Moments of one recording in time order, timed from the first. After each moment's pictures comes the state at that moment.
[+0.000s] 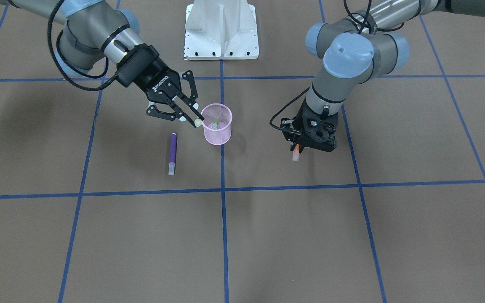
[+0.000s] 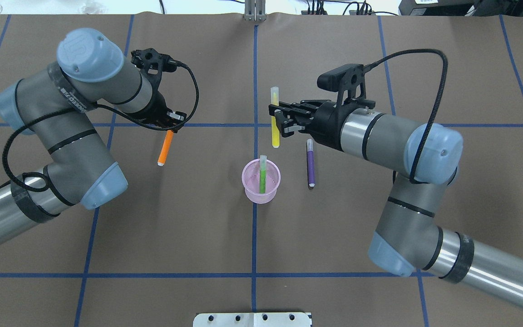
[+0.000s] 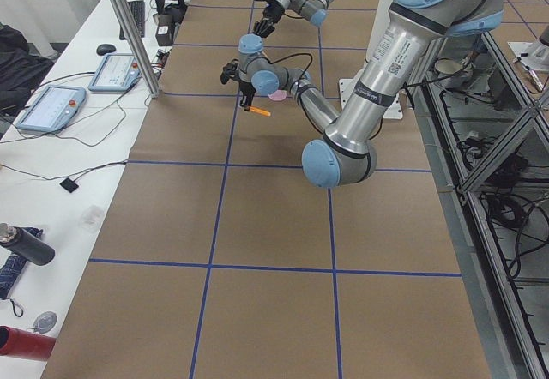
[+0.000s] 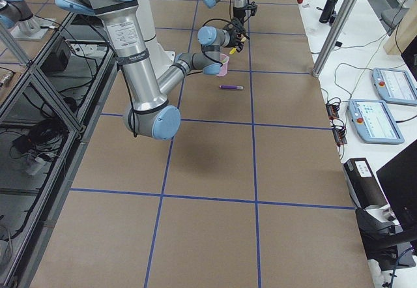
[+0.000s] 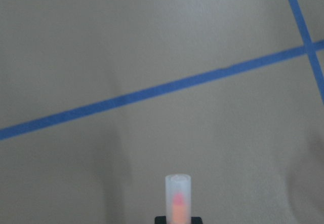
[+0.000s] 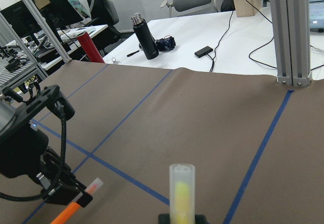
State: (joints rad) left arm -0.76 -2.14 -1.68 -1.75 -2.01 -0.84; right arm 0.52 -1.13 1.76 -0.55 1.49 0.88
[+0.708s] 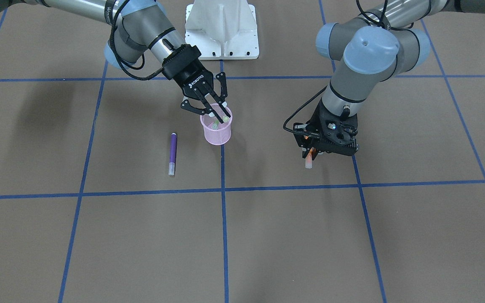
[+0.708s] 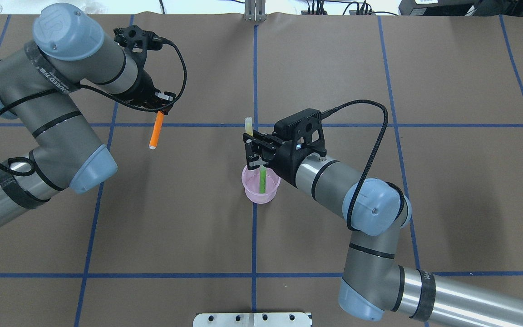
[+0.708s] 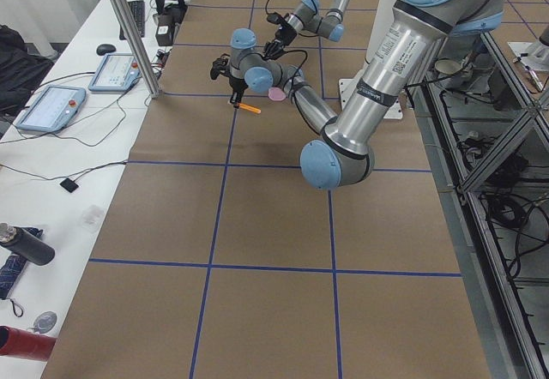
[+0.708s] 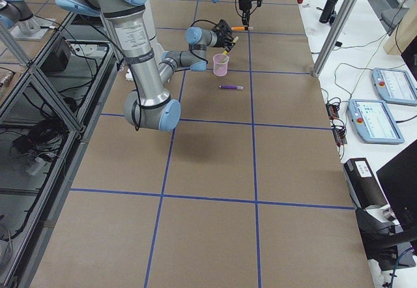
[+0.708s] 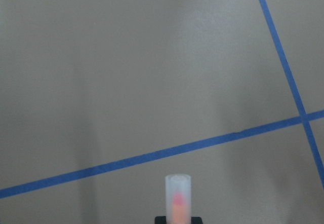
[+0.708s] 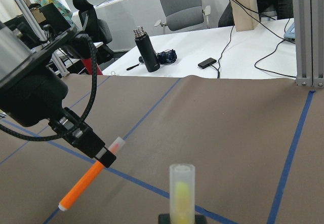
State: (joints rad) left arm -0.80 -2.14 -1.68 -1.75 -2.01 -0.84; right arm 0.36 -1.07 1.67 -0.57 1.26 0.86
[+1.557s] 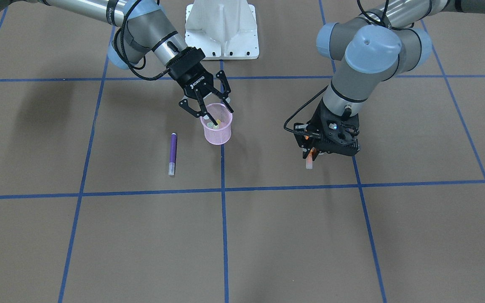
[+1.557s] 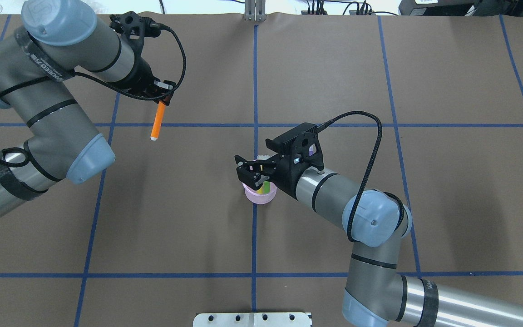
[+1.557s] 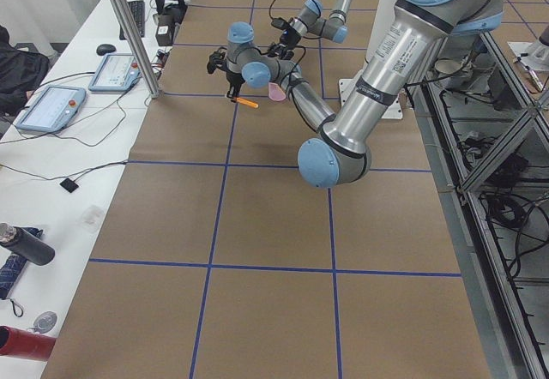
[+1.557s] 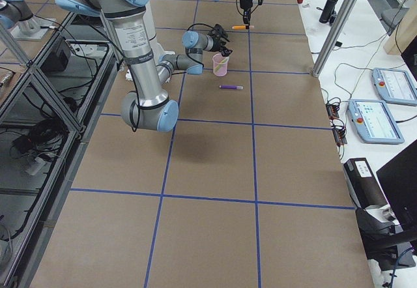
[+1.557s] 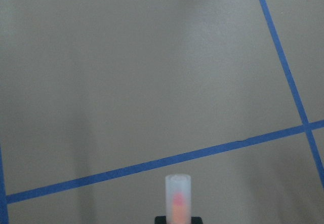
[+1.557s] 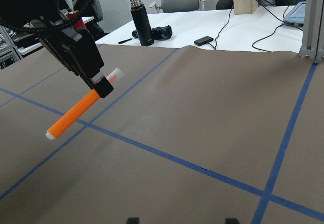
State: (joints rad) left arm -0.84 -2.16 -1.71 -1.76 -2.04 -0.84; right arm 0.34 -1.09 1.69 -0.59 1.27 0.81
